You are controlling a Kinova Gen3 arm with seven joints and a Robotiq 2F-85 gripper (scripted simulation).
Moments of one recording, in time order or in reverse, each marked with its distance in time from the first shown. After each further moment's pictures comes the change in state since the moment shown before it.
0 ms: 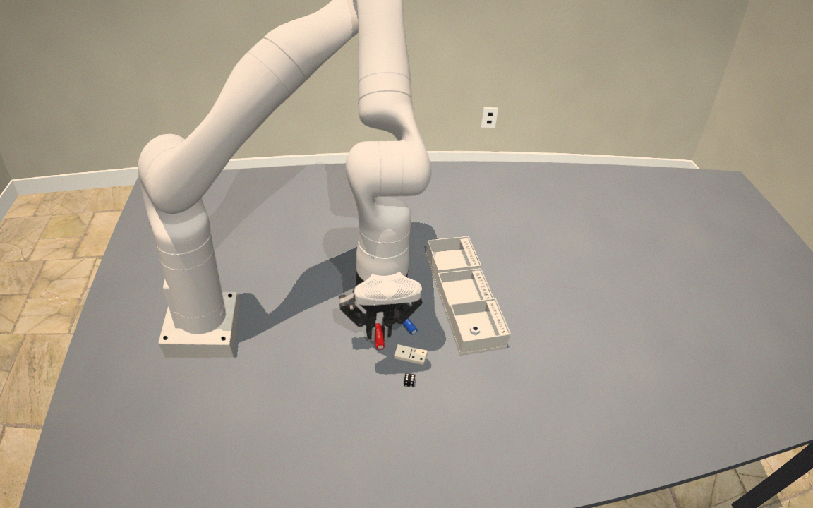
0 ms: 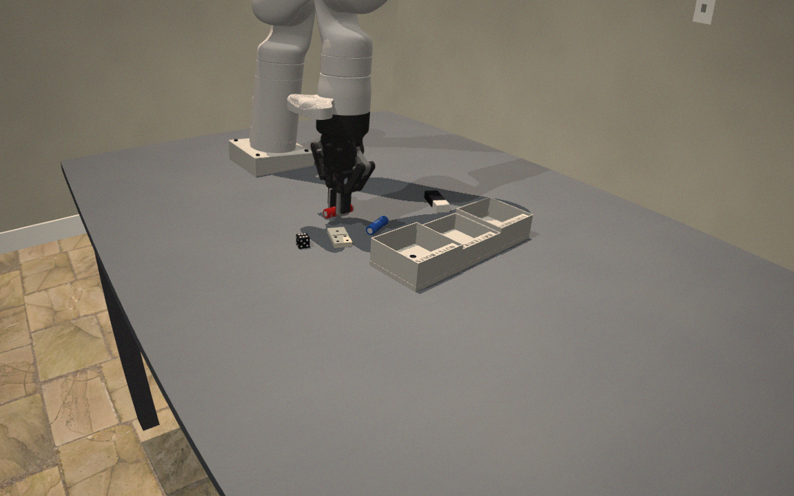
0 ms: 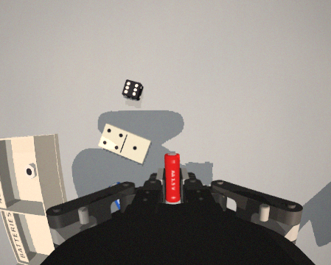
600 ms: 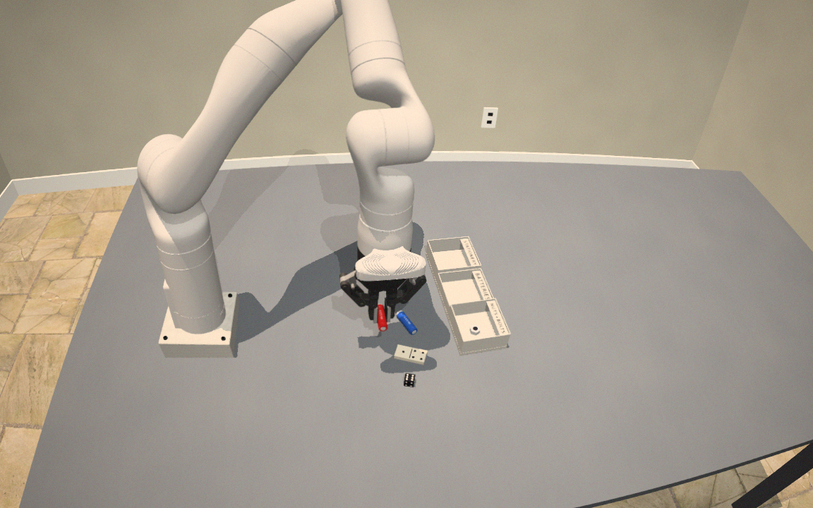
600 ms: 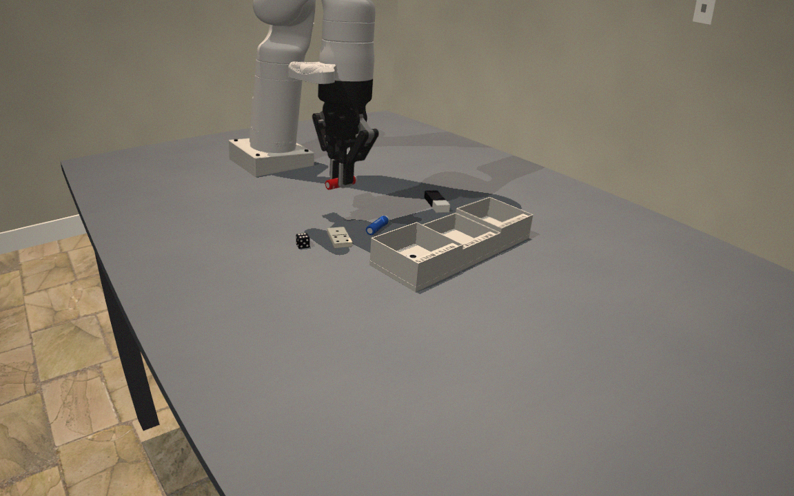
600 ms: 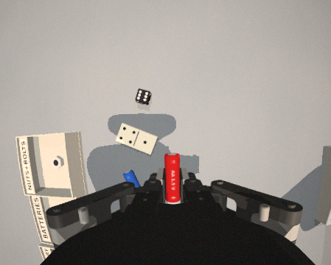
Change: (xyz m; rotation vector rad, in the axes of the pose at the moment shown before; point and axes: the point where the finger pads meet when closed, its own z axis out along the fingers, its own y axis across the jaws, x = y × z) arm 0.000 -0.003 -0.047 0.009 -0.002 0.000
